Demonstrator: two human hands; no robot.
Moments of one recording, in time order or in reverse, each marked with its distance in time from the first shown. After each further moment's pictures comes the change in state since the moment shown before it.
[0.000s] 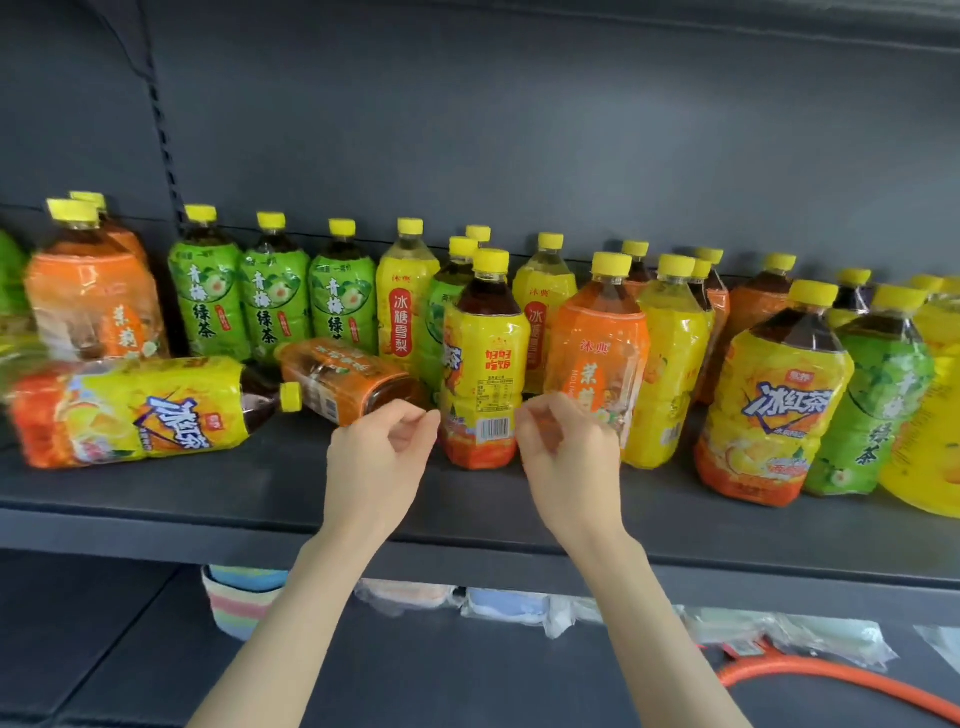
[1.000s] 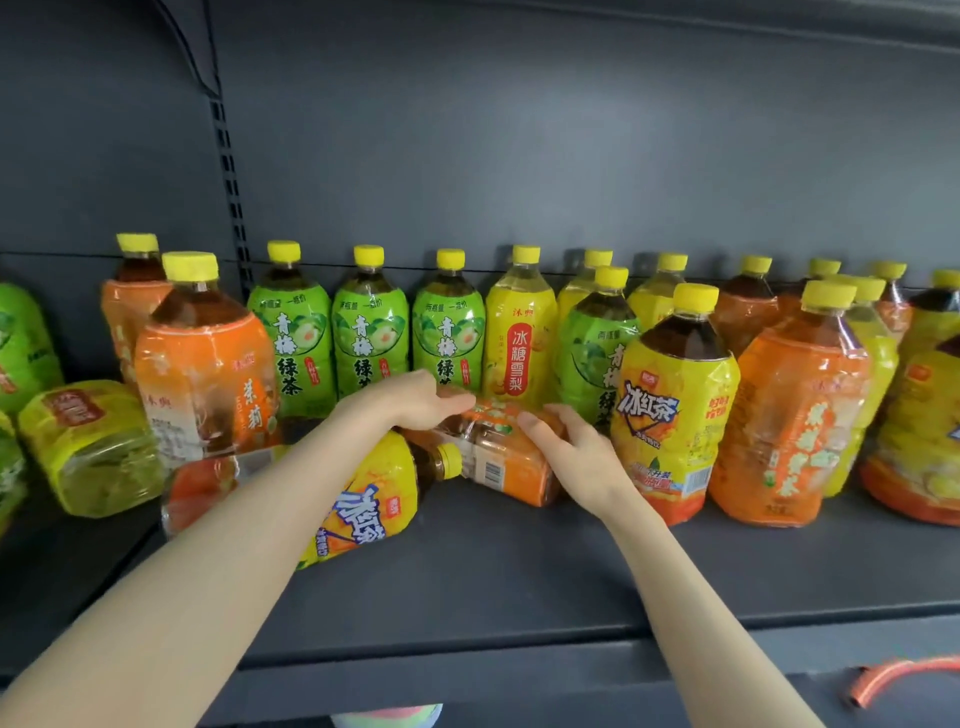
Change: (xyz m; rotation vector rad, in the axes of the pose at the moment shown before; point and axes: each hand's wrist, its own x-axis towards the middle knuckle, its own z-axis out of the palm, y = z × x) left_hand 0.204 -0.111 -0.081 0.641 -0.864 -0.072; right_hand 0.057 -0.057 0.166 0.028 -0.328 0.478
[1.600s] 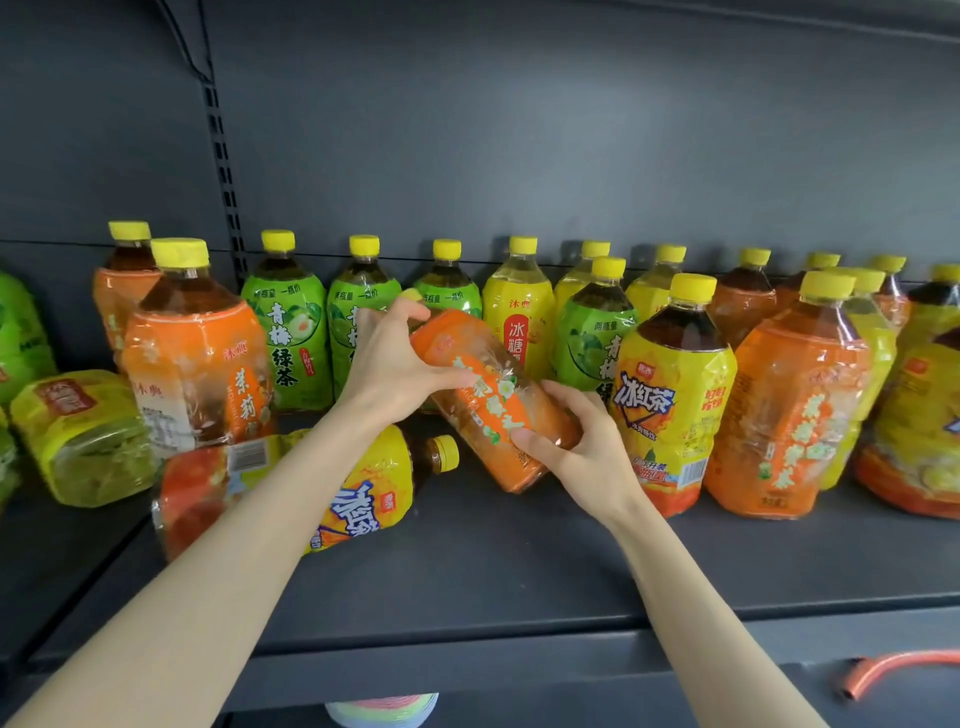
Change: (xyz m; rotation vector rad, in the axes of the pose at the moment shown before) left_hand -0.026 0.001 0.001 -0.584 0.577 0.128; right_hand -0.011 0.007 -0.001 0.148 0.097 -0.246
